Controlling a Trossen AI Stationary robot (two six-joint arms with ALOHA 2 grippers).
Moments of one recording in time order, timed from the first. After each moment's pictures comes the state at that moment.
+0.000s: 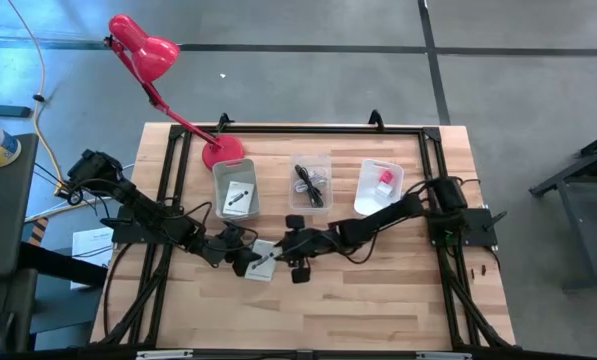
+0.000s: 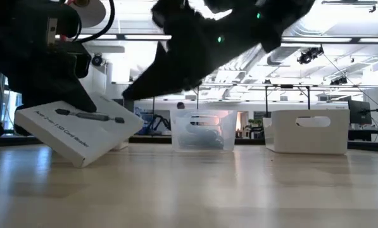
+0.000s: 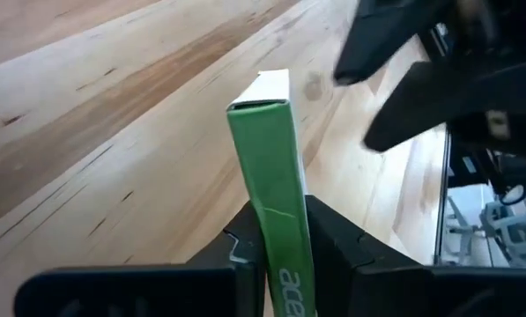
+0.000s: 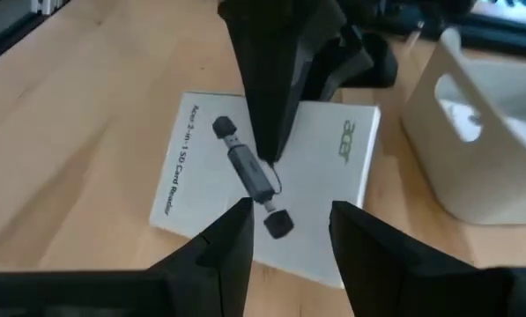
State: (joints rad) left arm -0.39 1.38 0.35 0.37 -0.37 -1.23; right arm 0.22 2.03 1.20 0.32 0.14 -0.04
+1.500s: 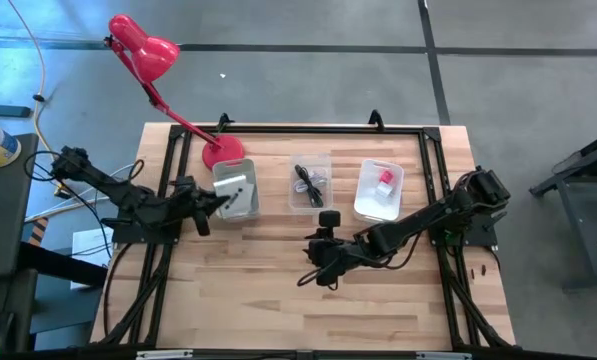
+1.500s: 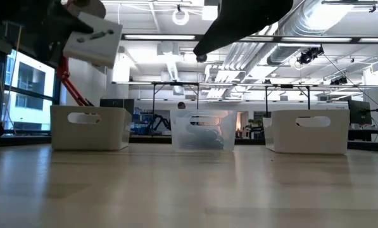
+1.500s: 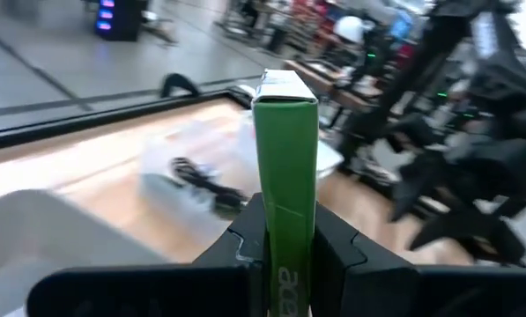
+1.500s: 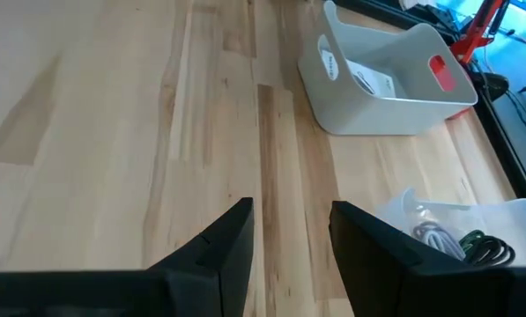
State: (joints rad) left arm -0.39 0.47 0.35 -0.11 -0.87 -0.60; right arm 0.40 1.73 1.20 -0.24 0.56 0.07
